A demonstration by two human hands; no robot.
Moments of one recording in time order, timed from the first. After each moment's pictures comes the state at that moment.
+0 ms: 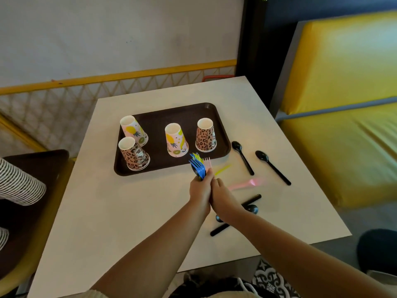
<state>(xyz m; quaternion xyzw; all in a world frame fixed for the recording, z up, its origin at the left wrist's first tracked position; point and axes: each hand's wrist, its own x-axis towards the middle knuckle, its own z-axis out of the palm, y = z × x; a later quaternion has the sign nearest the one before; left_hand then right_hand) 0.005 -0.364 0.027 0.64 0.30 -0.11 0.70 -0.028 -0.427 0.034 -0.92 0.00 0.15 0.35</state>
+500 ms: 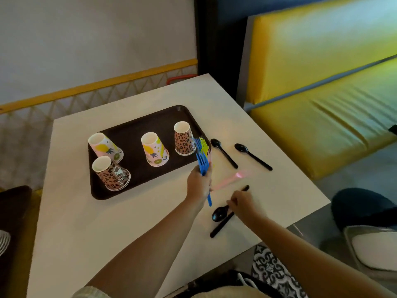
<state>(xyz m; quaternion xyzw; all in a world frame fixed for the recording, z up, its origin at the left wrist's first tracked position) 0.022 -0.370 0.032 0.76 0.04 -0.15 0.63 -0.055 -0.477 0.012 -0.92 0.20 0.15 0.31</state>
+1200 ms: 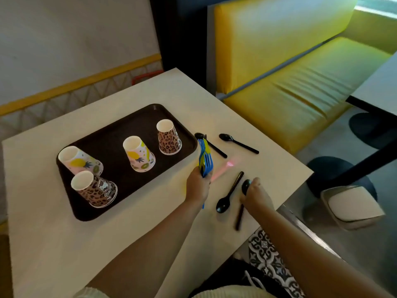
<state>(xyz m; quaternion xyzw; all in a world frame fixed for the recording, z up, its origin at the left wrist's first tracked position) 0.034 -0.357 -0.005 0.78 -0.07 -0.23 0.58 -0.073 -0.474 -0.011 -0.85 0.43 0.09 0.29</state>
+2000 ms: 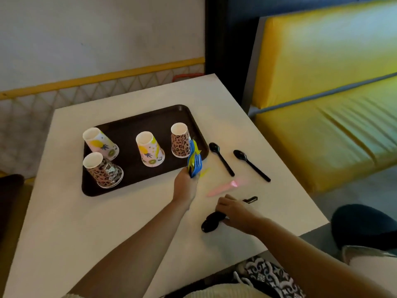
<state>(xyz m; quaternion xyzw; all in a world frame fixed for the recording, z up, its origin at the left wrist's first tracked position) 0.053 -0.366 0.005 0.84 0.05 -0.10 0.53 -0.032 -0.522 -0.016 -0.95 -0.21 0.18 0.14</state>
